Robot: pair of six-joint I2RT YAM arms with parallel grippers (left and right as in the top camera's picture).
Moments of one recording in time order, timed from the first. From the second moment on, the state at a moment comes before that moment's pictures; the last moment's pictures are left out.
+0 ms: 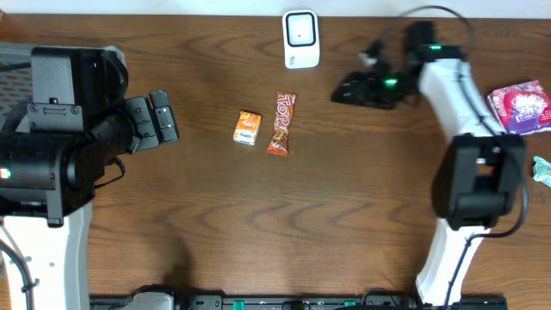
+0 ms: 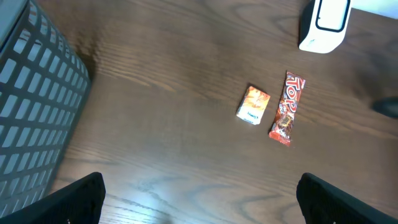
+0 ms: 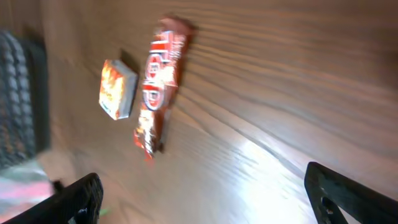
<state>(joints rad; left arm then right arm) -0.07 1.33 1.90 -1.49 -0.04 -0.27 0.08 2.15 1.77 -0.96 -0.69 -0.03</state>
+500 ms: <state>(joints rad) -0.07 1.33 1.90 -1.49 -0.04 -0.27 0.45 2.15 1.77 -0.80 -0.28 0.43</state>
